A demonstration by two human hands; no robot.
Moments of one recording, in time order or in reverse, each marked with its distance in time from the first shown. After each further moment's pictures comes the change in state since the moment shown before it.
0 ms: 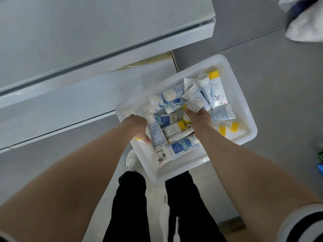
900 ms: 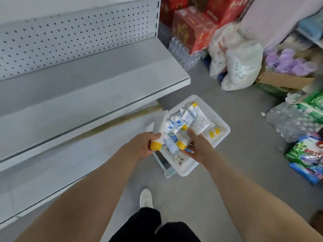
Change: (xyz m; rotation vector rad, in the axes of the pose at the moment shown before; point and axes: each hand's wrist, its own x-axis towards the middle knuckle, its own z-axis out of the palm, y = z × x) left_hand -0.236 -0.102 0.049 -1.761 -0.080 0.385; right_hand -0.289 0.021 0.014 0.614 -0.219 -0.097
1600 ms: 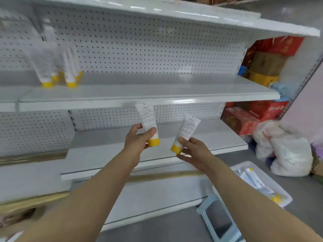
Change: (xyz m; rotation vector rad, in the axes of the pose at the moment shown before) left_hand -0.412 -0.015 -0.251 -0.007 0.402 1.019; right_hand -0.318 0.085 0.308 -0.284 -0.583 -0.500
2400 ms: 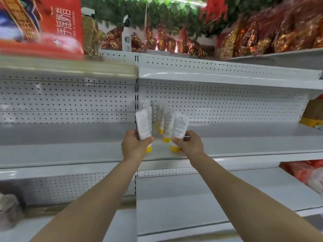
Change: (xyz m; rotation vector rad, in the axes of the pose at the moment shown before) left_hand 0.142 0.181 -0.352 0.312 0.404 0.383; right_hand 0.137 -0.080 0.441 -0.360 0.258 -0.454
